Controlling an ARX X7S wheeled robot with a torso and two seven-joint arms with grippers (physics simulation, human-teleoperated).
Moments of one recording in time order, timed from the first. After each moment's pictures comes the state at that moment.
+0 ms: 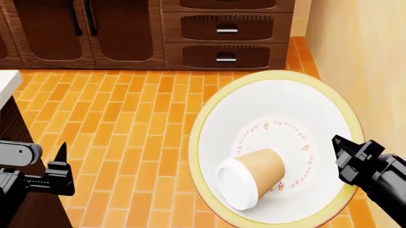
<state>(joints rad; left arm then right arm) -0.46 -0.50 0.26 0.11 -0.54 -0.52 -0.27 0.61 0.80 -0.10 0.23 1.51 0.71 -0.01</state>
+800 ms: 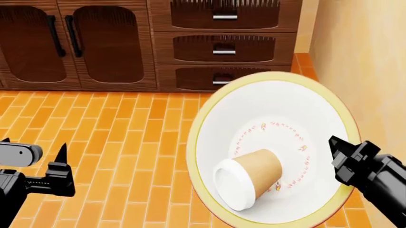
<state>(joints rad) -0.46 -0.50 0.26 0.10 -0.54 -0.51 -0.27 0.62 0.79 -0.12 0.24 1.49 0.70 -0.02</state>
